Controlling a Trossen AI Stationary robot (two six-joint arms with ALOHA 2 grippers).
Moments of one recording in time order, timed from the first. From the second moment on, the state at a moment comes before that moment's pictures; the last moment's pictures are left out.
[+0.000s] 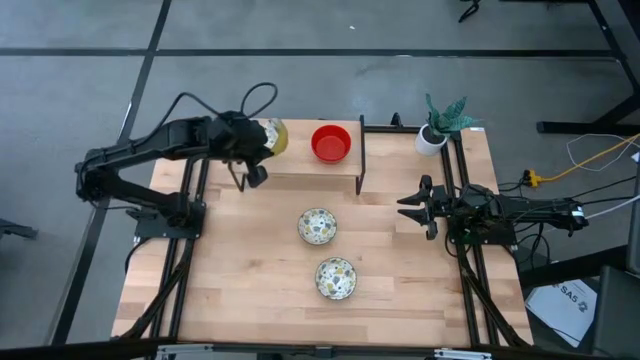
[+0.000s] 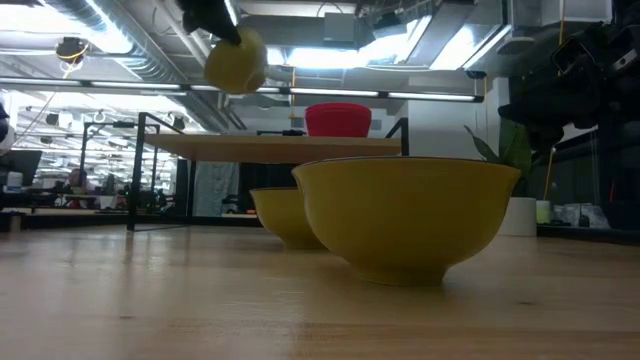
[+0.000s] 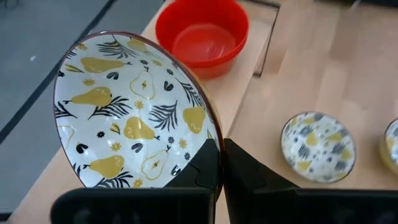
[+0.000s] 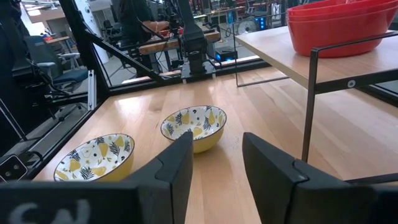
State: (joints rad) left arm 0.27 1.17 1.35 -0.95 -0.18 -0.08; right arm 0.00 0.10 0.01 0.02 0.03 0.18
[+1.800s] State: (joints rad) left arm 0.36 1.56 1.76 -1.48 -0.36 -0.07; right arm 0.00 0.10 0.01 0.02 0.03 0.18
